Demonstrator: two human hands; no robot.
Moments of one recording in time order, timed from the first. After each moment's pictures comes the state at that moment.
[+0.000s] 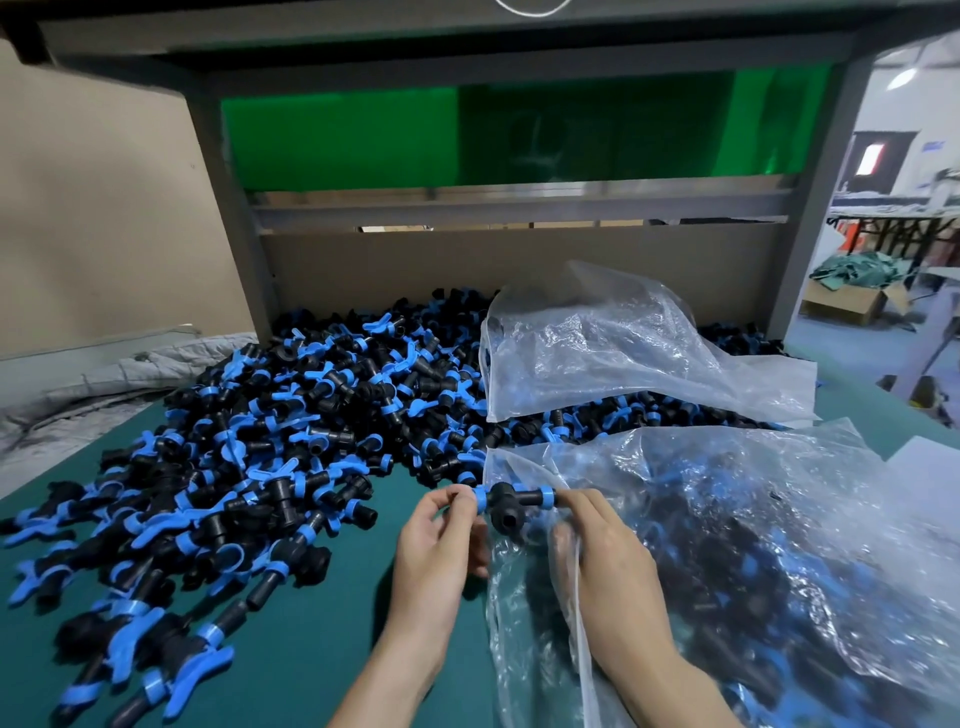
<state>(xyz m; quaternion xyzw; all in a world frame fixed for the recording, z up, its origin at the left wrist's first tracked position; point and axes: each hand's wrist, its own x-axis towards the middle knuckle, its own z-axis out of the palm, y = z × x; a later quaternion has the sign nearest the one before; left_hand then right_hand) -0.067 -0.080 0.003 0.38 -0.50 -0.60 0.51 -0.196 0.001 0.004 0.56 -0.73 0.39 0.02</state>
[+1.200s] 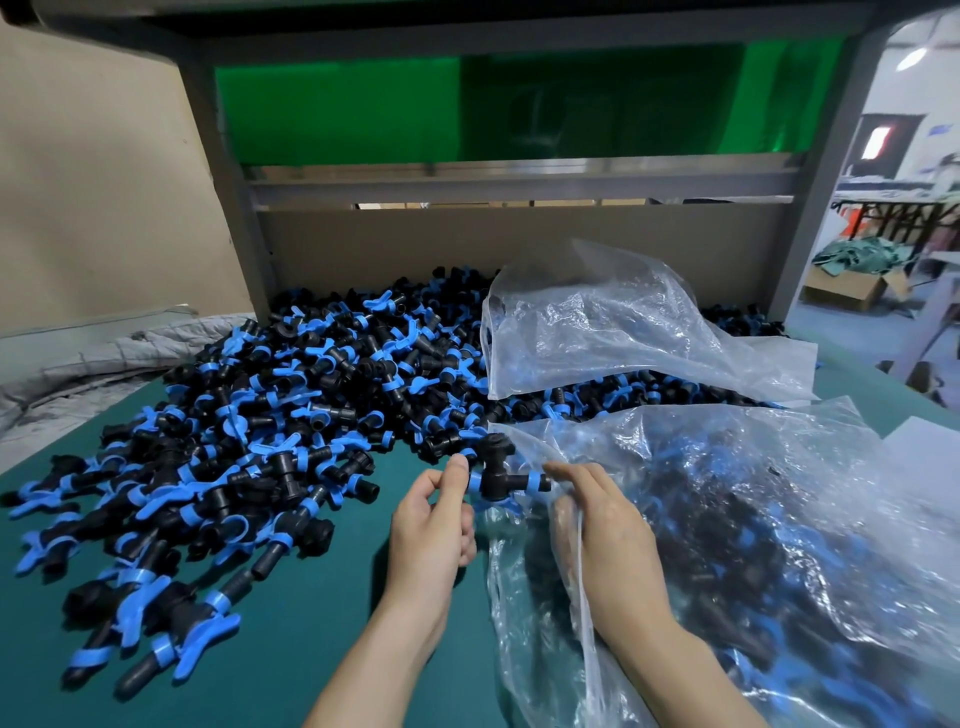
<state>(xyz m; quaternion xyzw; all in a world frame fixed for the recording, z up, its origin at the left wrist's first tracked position) -0.057 -0.077 0.006 0.37 -0.49 -0.62 0.49 -0.192 0.005 0.006 0.55 -0.73 0.41 0.02</state>
